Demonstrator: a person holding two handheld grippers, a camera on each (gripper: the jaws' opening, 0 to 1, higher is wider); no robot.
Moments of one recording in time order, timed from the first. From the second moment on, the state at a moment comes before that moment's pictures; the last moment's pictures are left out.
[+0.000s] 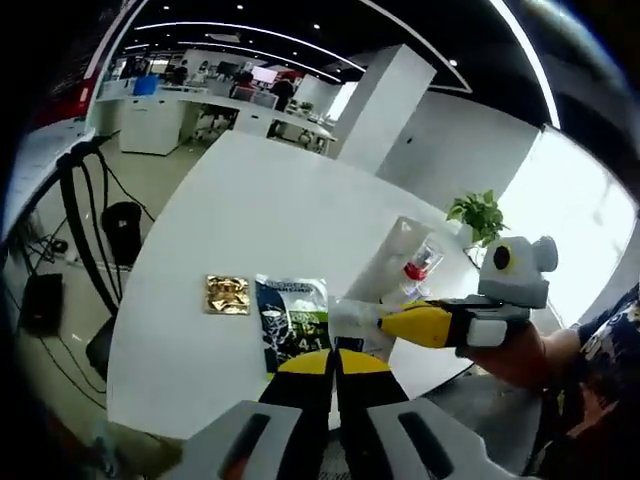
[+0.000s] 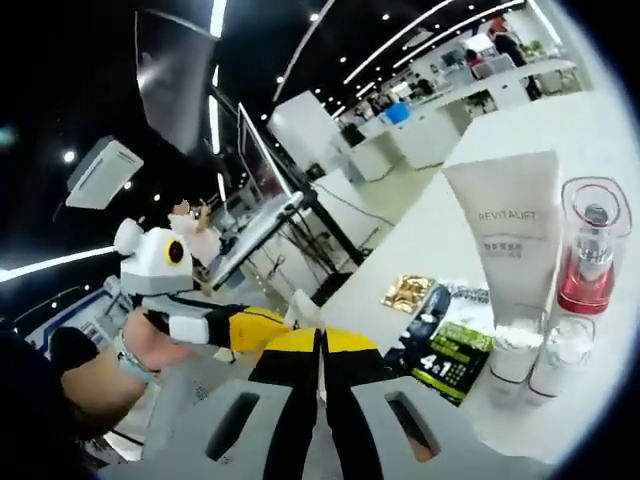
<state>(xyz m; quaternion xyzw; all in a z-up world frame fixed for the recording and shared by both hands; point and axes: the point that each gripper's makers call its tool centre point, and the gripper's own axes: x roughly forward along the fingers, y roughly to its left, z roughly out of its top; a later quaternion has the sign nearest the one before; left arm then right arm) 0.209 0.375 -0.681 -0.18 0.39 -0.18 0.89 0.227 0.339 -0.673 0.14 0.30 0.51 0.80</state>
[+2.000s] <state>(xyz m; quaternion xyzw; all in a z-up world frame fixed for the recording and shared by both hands) 0.252 0.457 -0.807 0.00 0.57 -0.04 0.82 0.255 0.420 -0.804 -0.16 0.33 0.55 0.75</state>
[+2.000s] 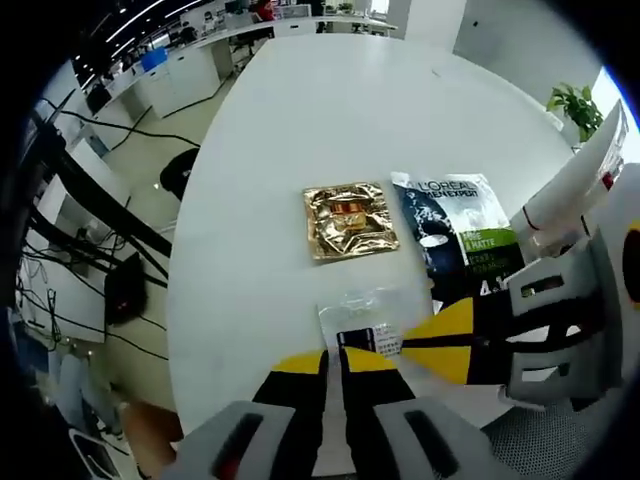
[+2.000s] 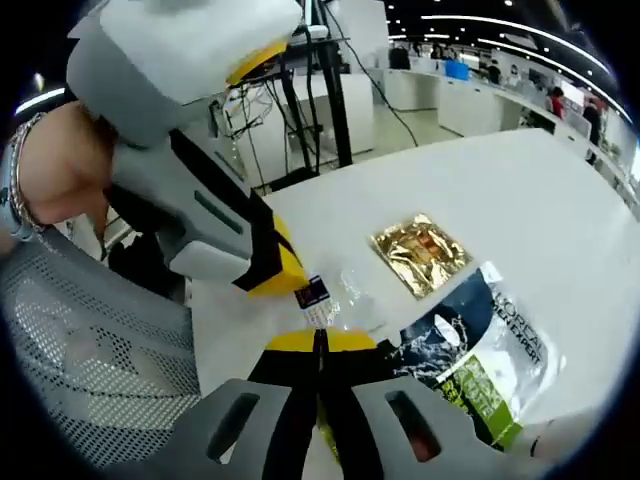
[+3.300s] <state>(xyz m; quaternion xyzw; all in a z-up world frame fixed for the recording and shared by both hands) 0.258 0.464 -0.797 0.00 0.56 0.00 0.83 0.257 0.418 -0.790 -0.15 0.33 0.52 0.77</state>
